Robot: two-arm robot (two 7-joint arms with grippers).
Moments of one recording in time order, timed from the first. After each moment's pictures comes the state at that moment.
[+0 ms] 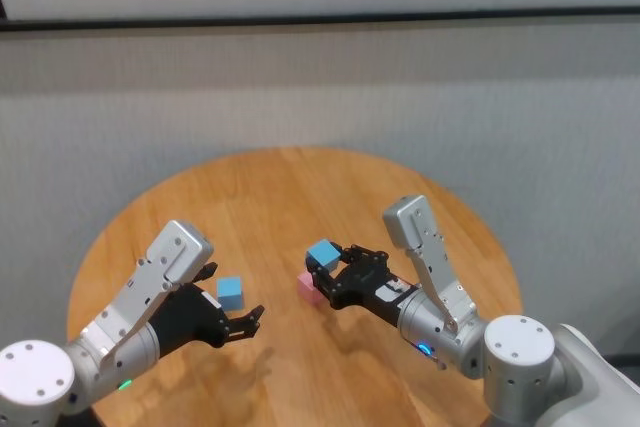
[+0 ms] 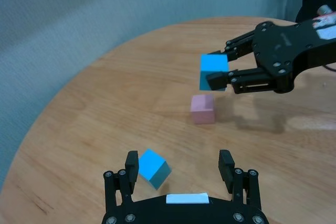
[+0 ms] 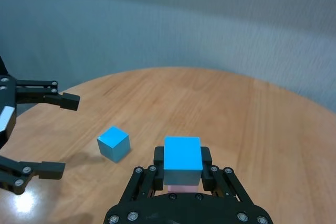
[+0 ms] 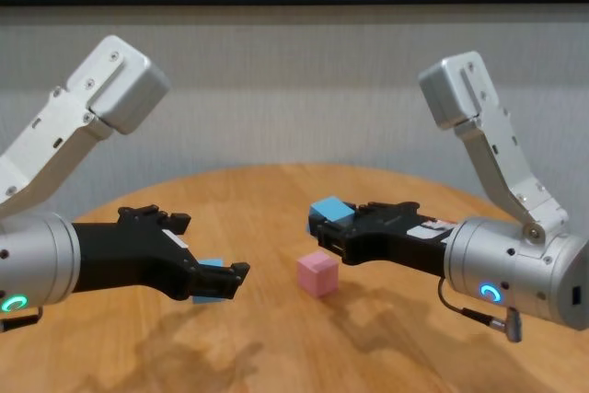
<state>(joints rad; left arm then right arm) -0.24 0.40 0.39 -1.47 -0.05 0.18 -0.41 0.44 0.13 -0.41 -1.04 0.15 -0.01 0.42</state>
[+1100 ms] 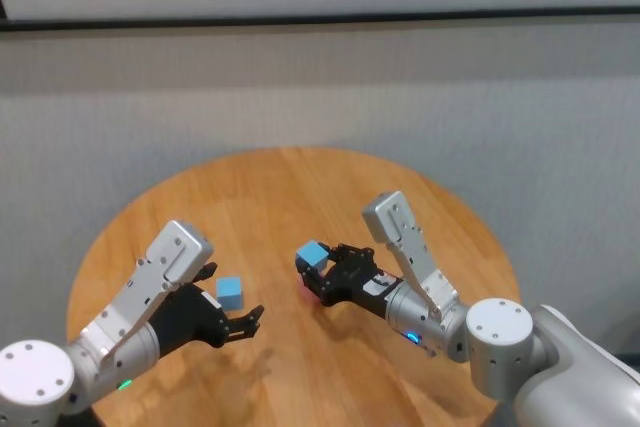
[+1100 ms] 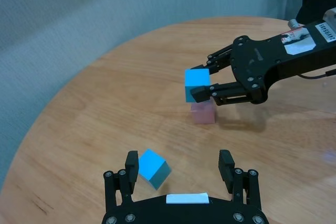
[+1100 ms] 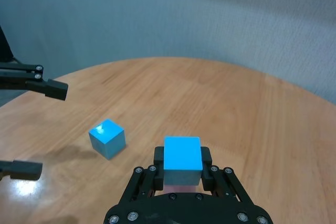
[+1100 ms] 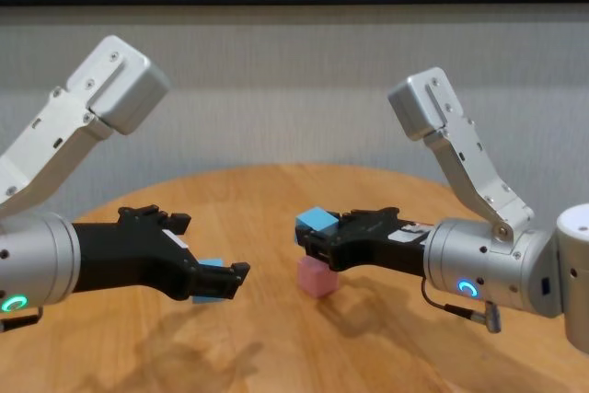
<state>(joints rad) -0.24 0.40 0.39 -1.47 -0.05 0.18 -0.41 0.56 0.09 -0.46 -0.82 0.14 -0.07 0.45</state>
